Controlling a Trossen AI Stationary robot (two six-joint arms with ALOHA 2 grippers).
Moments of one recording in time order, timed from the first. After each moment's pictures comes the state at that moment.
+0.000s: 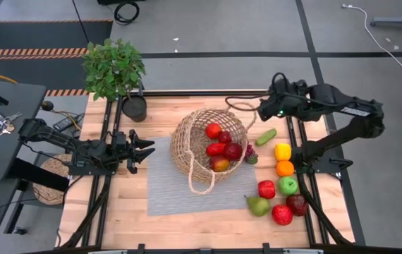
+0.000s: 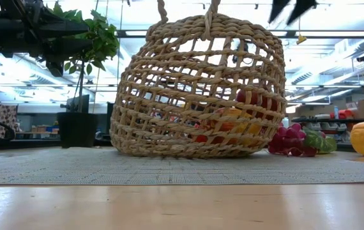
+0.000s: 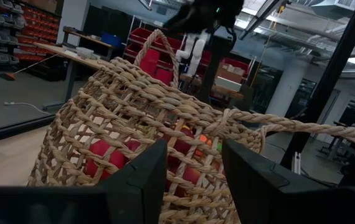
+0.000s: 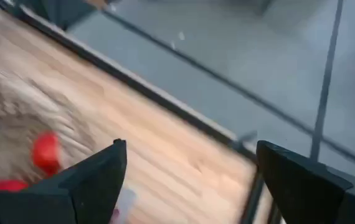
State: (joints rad) left arm -0.32 0.43 0.01 0.59 -0.53 -0.28; right arm -0.06 1.20 1.54 -1.46 0.78 0.74
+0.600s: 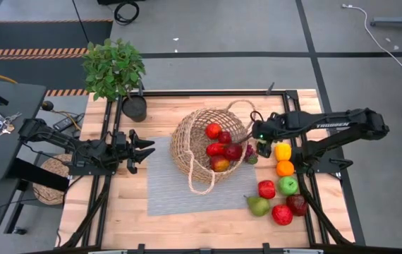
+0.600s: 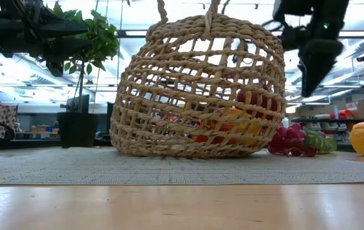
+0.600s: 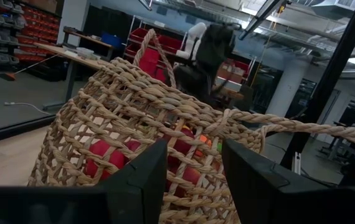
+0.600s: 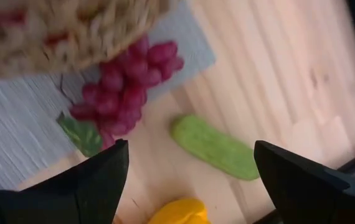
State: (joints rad) left arm -0.32 0.43 0.01 0.59 -0.53 -0.28; right arm -0.07 1.14 0.89 -1.10 0.29 0.35
